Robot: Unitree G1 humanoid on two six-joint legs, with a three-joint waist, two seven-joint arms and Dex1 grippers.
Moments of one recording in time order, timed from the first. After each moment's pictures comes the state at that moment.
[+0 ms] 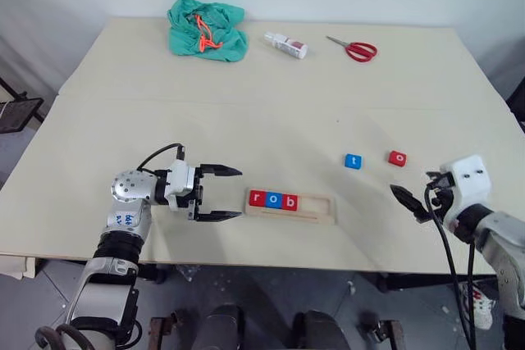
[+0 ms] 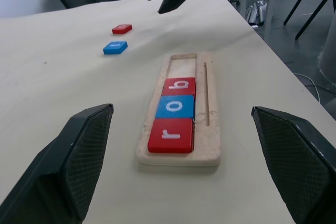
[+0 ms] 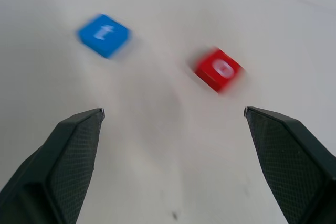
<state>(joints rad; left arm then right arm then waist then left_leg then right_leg) -0.59 0.46 -0.01 0.60 -0.36 -0.39 -1.48 -0.02 -0.59 -0.43 -0.37 0.30 0.75 0.51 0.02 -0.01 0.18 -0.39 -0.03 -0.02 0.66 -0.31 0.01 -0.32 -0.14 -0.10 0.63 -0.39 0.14</state>
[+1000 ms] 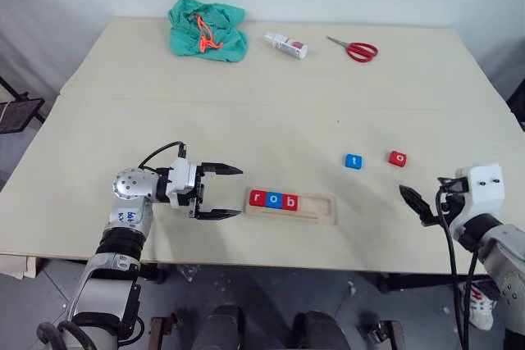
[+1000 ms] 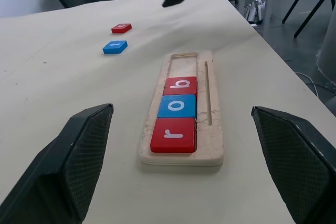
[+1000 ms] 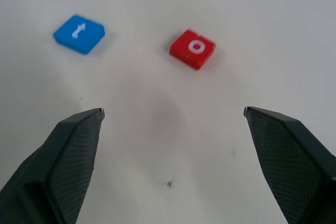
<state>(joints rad) -0.62 0.46 -0.01 0.64 -0.35 -0.41 -1.50 0.02 -0.56 -0.49 -0.44 0.39 0.76 0.44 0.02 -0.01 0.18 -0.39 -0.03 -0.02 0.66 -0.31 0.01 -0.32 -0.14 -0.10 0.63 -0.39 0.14</state>
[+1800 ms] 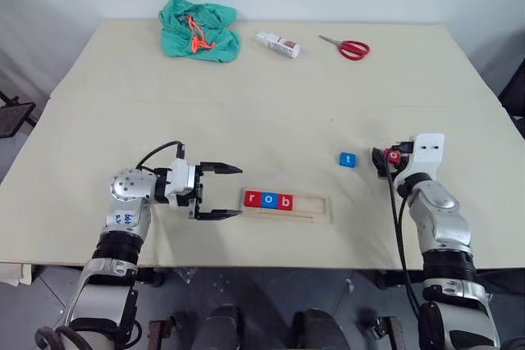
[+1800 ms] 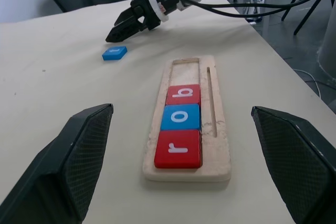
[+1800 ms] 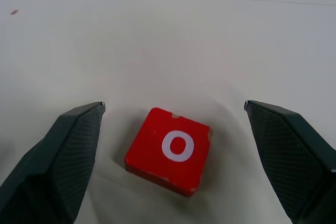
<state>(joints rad) -0.58 0.47 0.00 0.55 -0.35 -0.38 -1.45 -0.48 -0.38 -0.28 0.36 0.18 0.25 0.21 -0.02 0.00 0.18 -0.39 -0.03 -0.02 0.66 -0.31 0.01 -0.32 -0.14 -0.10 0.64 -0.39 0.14</state>
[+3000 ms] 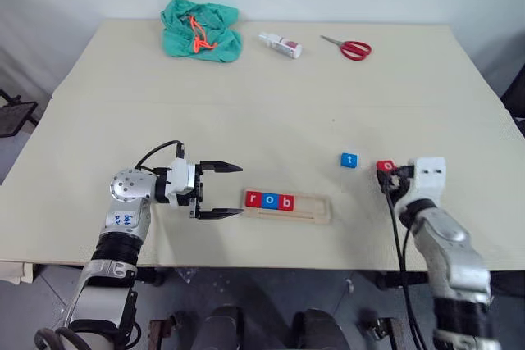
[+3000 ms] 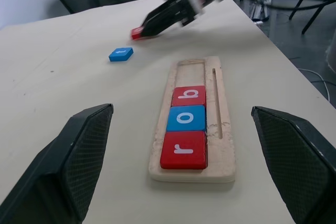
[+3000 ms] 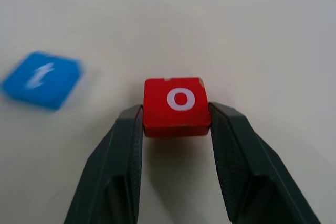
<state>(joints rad) -0.57 0.47 0.00 0.53 -0.35 -0.38 -1.44 -0.10 -0.36 -0.28 -0.28 0.29 0.57 0.21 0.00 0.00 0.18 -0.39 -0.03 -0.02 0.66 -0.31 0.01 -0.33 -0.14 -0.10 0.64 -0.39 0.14</state>
